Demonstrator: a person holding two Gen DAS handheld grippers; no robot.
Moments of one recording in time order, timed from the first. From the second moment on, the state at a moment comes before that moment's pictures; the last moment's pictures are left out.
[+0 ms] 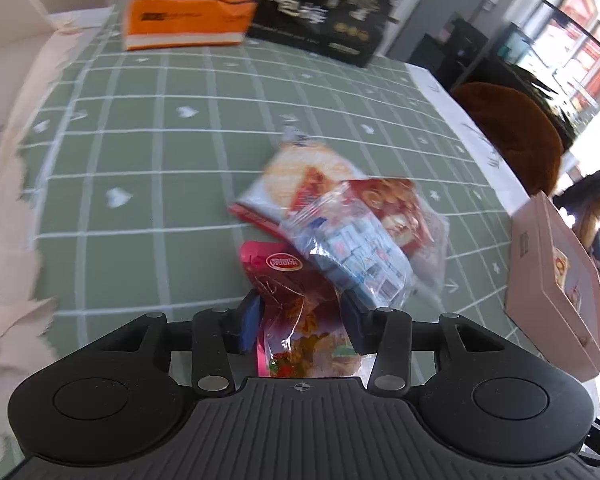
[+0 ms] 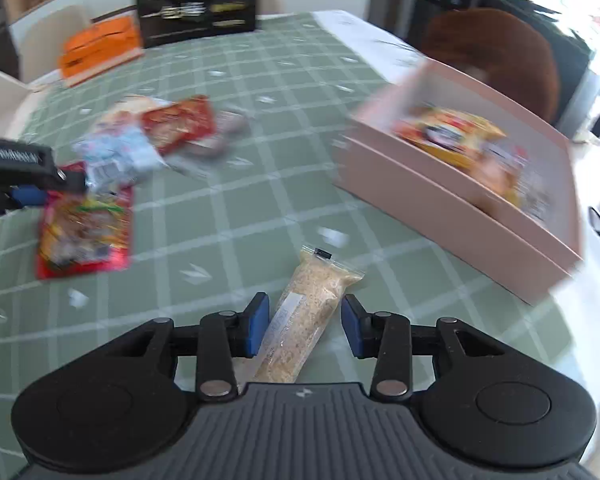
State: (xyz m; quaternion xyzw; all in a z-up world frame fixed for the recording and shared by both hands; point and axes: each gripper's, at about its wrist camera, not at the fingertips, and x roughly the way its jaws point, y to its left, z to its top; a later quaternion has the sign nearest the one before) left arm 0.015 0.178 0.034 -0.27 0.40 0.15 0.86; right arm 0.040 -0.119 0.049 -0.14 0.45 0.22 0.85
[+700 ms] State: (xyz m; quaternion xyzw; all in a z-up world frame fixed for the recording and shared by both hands) left arm 0.059 0.165 0.068 -0.19 0.35 0.17 0.90; right arm 0.060 -0.180 0.027 -0.10 0.44 0.23 0.86
